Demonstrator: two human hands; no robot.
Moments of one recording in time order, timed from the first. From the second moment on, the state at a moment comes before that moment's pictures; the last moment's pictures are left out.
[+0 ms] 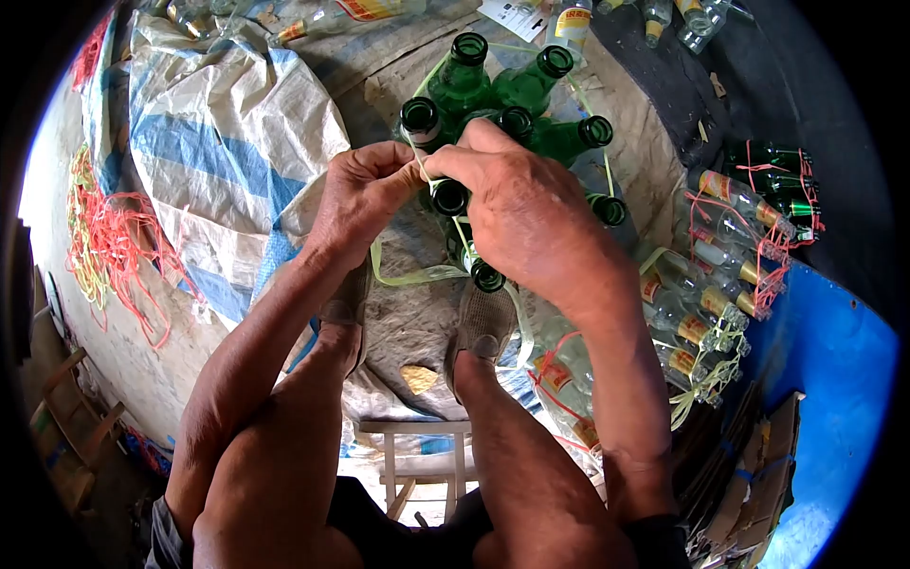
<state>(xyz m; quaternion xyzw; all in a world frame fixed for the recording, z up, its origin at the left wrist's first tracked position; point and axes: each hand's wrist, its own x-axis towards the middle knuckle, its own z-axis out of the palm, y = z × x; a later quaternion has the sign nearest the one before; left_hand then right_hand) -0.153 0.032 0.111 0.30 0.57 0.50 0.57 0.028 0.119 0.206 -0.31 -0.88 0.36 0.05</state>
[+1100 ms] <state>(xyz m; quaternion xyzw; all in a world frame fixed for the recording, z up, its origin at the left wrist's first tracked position) -0.155 0.032 0.134 0.41 0.55 0.49 0.54 0.041 0.136 0.253 -0.35 -0.93 0.11 0.03</state>
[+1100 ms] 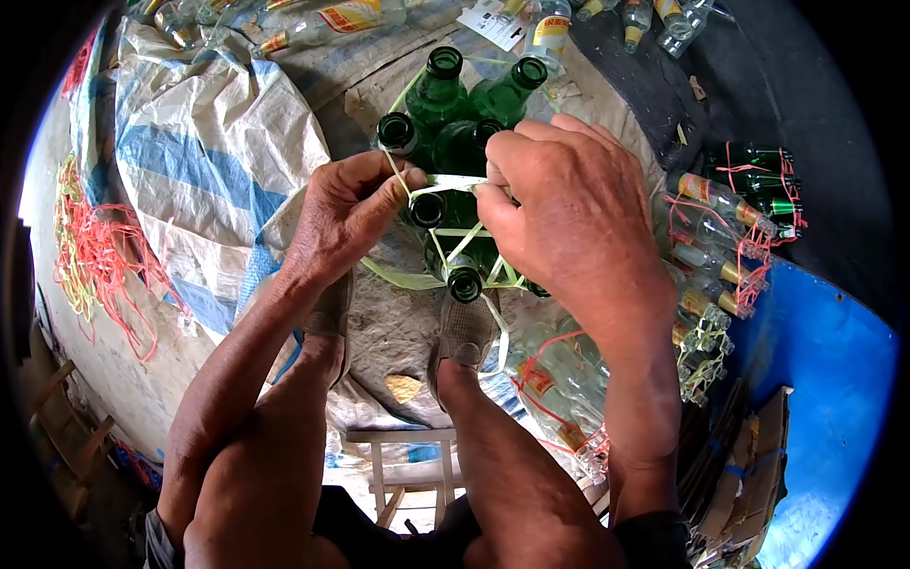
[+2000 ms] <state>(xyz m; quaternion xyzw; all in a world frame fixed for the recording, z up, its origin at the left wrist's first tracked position) -0.150 0.031 0.141 0.42 0.55 0.48 0.54 0.041 0.170 0.247 -0.35 -0.93 0.11 0.09</state>
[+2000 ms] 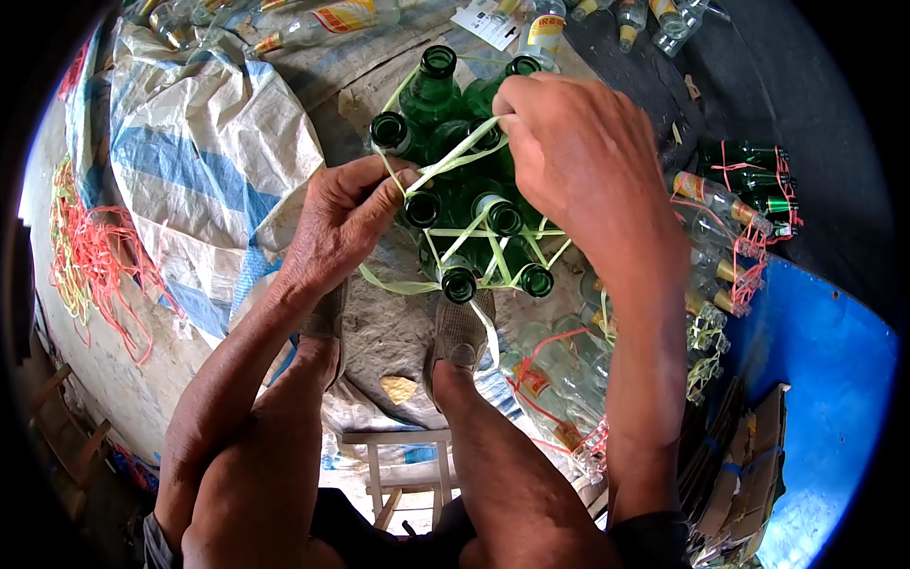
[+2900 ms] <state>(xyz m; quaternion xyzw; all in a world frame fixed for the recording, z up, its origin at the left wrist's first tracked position) -0.165 0.029 0.147 0.42 0.62 0.47 0.47 0.040 0.179 0.234 -0.40 -0.89 0.23 0.02</state>
